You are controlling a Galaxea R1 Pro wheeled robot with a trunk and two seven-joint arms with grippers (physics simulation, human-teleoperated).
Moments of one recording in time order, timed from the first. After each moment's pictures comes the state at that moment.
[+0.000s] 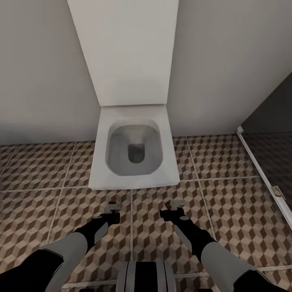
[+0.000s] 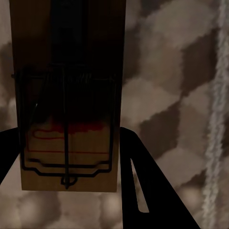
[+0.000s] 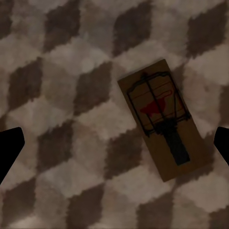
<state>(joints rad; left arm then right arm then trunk) -0.88 -0.06 -0.29 -0.12 0.35 0.07 0.02 -0.75 0.07 0.45 -0.44 -0.31 0.11 -0.12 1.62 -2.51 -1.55</state>
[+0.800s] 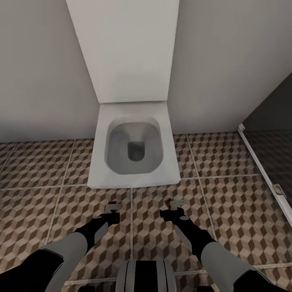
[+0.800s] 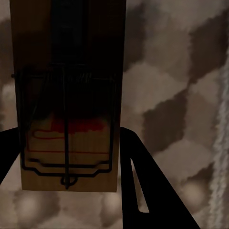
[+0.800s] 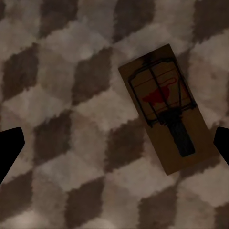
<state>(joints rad) -0.88 -0.06 -0.29 -0.12 0.35 0.07 0.02 -0.75 0.07 0.45 -0.44 -0.31 0.11 -0.12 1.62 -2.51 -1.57</state>
